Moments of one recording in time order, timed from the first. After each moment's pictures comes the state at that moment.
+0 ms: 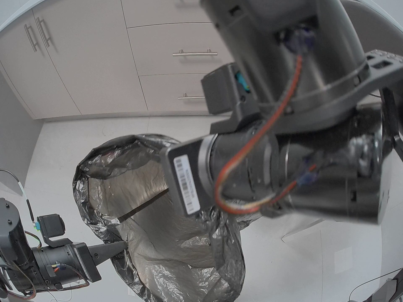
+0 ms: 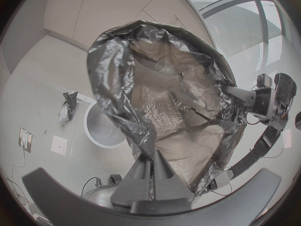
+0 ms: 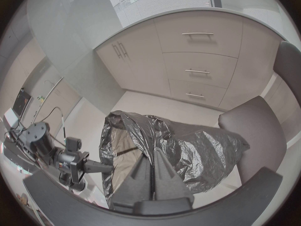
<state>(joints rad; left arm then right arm) -0.76 1.11 -0.28 -0.44 0.02 -0.76 1.19 1.83 -1.77 0.48 -0.52 0.32</state>
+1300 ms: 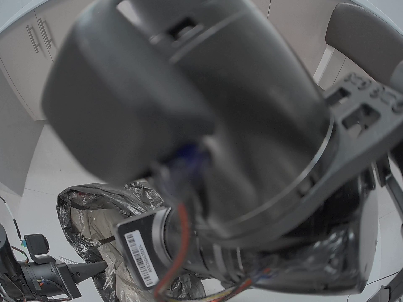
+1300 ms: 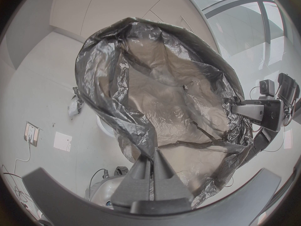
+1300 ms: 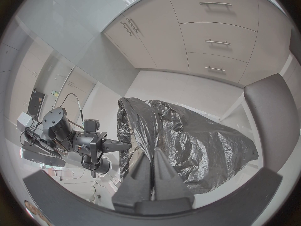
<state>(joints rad) -0.69 0.90 -0.18 -0.29 -0.03 -0.75 1.33 1.92 -1.93 0.71 -0.39 0.52</state>
